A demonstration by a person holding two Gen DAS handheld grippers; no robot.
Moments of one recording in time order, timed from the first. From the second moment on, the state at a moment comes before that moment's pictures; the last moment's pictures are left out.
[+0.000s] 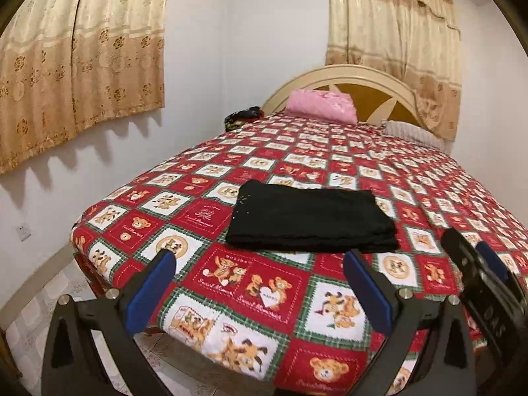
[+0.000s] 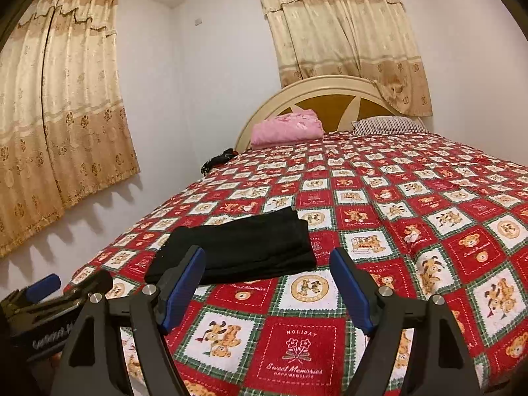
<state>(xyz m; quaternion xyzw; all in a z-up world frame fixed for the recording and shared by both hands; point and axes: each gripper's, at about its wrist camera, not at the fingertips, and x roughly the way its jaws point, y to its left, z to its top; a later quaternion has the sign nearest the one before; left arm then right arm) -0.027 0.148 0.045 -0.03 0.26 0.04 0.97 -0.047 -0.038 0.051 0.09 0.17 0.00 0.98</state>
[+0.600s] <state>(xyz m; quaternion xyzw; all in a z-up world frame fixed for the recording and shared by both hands) -0.046 0.136 0.065 0.00 0.23 0.07 0.97 -0.088 -0.051 0.084 0.11 0.12 -0.01 0.99</state>
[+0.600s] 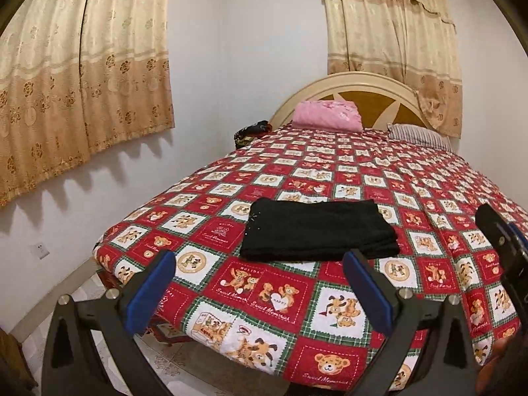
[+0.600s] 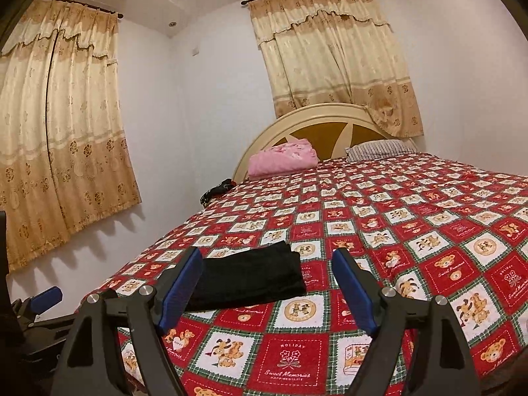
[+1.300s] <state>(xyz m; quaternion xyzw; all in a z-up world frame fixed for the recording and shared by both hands) -0.047 0.132 0.063 0.01 0.24 0.07 0.97 -0.084 -0.051 0.080 0.11 0.13 -0.01 0.99</state>
